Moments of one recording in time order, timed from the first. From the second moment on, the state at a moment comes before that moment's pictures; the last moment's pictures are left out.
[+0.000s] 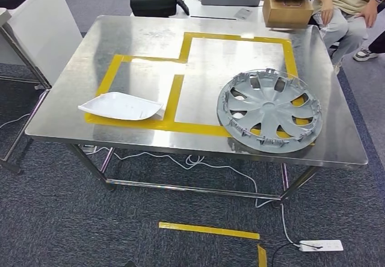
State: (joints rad) left arm -0.04 -0.12 0.46 -0.21 -1.26 0.37 -0.27; right arm 0.00 0.11 -0.34 -0.18 1.04 -0.46 -0.25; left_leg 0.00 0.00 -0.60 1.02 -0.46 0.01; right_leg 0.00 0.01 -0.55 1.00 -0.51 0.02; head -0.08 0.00
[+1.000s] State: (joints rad) left arm -0.05 -0.13 0.48 -0.21 -1.23 0.36 -0.24; right arm 0.00 0.11 -0.36 -0.18 1.04 -0.46 -0.25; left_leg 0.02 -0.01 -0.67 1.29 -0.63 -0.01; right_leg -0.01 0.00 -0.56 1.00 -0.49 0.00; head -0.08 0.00
